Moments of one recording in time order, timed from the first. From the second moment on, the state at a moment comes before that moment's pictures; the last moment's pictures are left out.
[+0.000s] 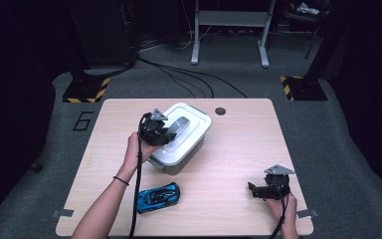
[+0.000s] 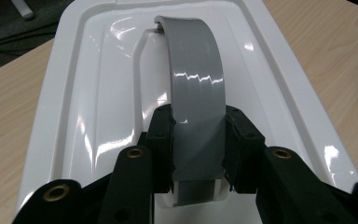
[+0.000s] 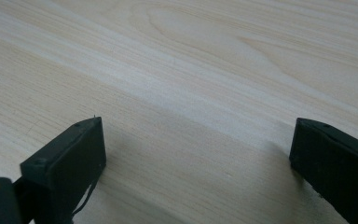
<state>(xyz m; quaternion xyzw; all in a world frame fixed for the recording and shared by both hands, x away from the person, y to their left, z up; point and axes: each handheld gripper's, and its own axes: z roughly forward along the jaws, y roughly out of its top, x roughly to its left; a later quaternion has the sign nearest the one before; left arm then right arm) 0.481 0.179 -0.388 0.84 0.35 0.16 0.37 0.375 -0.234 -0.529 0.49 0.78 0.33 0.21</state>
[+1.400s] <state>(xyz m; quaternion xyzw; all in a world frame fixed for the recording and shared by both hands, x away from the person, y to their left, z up) 0.374 0.254 -0.372 0.85 0.32 0.22 0.36 0.375 -0.234 -0.529 0.50 0.77 0.33 0.21</state>
